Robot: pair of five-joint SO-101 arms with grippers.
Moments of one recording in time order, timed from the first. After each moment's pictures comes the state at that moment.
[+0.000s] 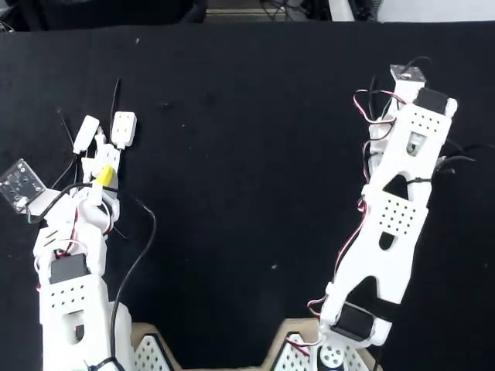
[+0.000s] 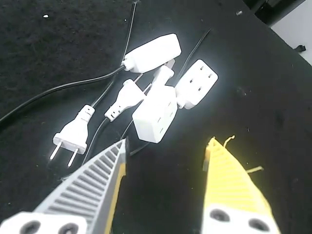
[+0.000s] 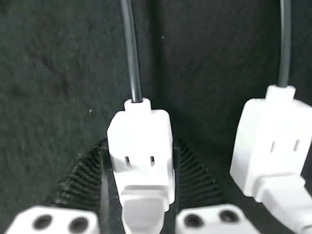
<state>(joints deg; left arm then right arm) -20.6 -66.3 81.5 25.4 25.8 23.6 69.1 -75.8 98.2 16.8</state>
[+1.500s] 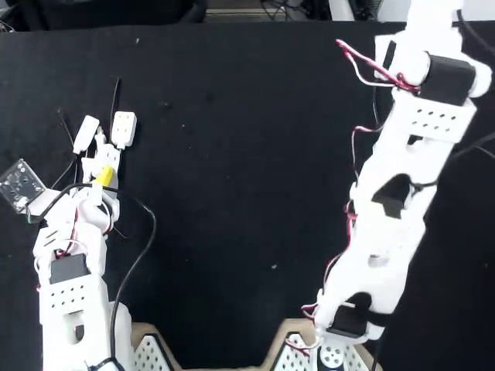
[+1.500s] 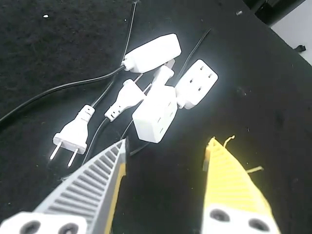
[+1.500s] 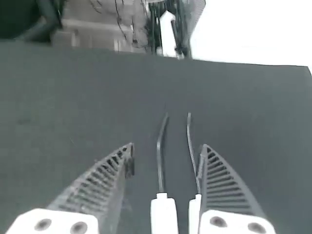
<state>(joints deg) -20.6 -66.3 81.5 25.4 25.8 13.2 33.5 -86.1 99.4 12.4</state>
